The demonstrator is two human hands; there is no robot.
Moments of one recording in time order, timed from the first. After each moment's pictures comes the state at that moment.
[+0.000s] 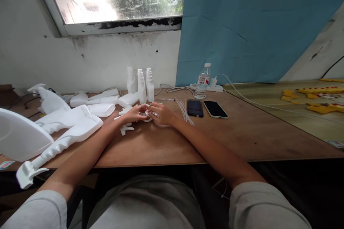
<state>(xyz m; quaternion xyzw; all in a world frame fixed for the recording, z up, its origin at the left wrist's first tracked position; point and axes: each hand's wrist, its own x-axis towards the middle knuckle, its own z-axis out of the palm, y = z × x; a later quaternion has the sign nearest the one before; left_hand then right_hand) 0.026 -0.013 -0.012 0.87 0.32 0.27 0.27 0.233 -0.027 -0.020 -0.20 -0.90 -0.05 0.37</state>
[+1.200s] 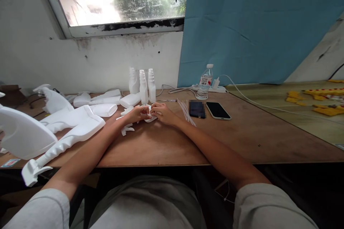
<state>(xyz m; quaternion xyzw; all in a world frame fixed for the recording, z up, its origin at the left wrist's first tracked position) 0.026 -0.011 -0.012 0.87 0.32 0.27 0.26 0.236 -0.021 -0.018 -0.31 -0.89 0.03 0.34</state>
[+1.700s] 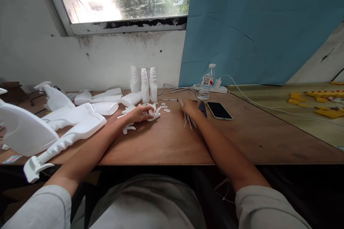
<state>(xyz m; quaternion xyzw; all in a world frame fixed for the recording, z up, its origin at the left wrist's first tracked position) 0.029 -0.010 -0.012 0.89 0.32 0.24 0.21 0.324 0.020 -0.015 -0.74 -0.64 -0.01 0.18</state>
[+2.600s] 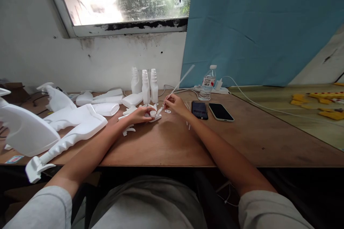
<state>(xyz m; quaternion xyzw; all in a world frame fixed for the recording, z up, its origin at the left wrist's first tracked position) 0.029 -0.005 -0.018 0.89 0.32 0.24 0.21 0.266 -0.001 -0.006 -0.40 -0.74 0.28 0.47</state>
